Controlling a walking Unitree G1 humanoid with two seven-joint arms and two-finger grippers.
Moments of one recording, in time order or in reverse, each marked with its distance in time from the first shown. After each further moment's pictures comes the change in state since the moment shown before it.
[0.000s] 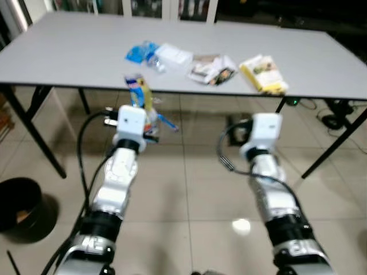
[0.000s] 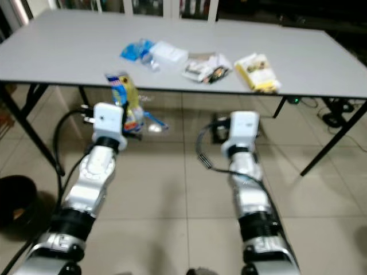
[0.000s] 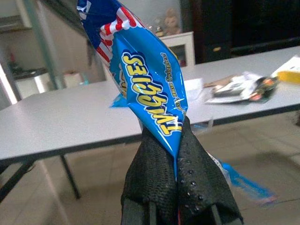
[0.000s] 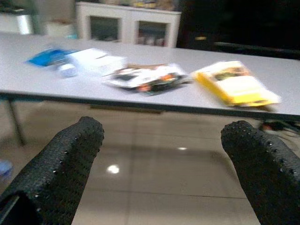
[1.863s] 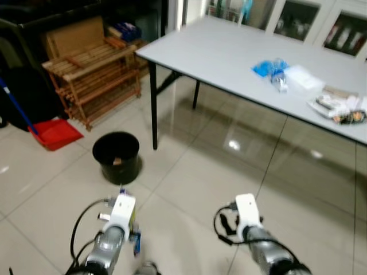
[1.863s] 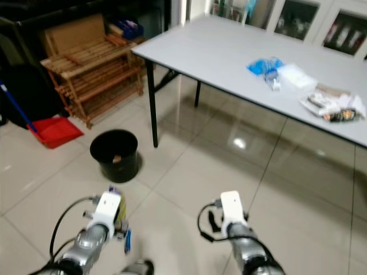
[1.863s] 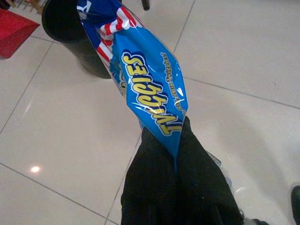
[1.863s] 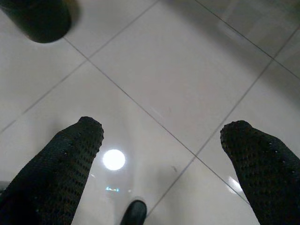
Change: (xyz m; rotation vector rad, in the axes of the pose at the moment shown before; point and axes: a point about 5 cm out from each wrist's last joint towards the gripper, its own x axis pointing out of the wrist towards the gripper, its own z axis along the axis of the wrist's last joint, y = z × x) left arm -0.145 -0.001 -0.171 0.049 0.889 -0.131; right arm -0.115 -0.013 -0.166 -0.048 0.800 0.107
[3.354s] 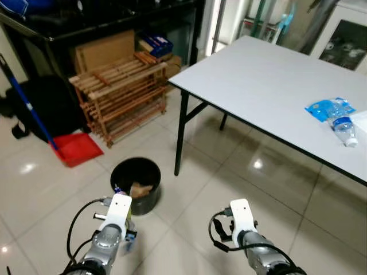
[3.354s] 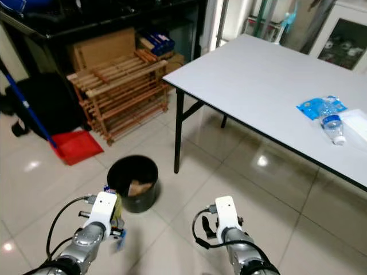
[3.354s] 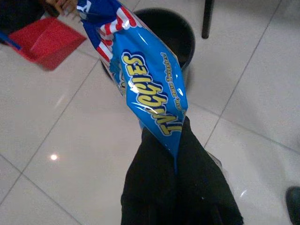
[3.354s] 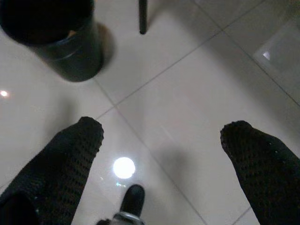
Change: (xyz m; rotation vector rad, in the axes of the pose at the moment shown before) left arm 0.001 0.002 0.001 -0.007 0.003 0.027; right arm -0.002 0.006 -0.012 -0.013 0.029 0.037
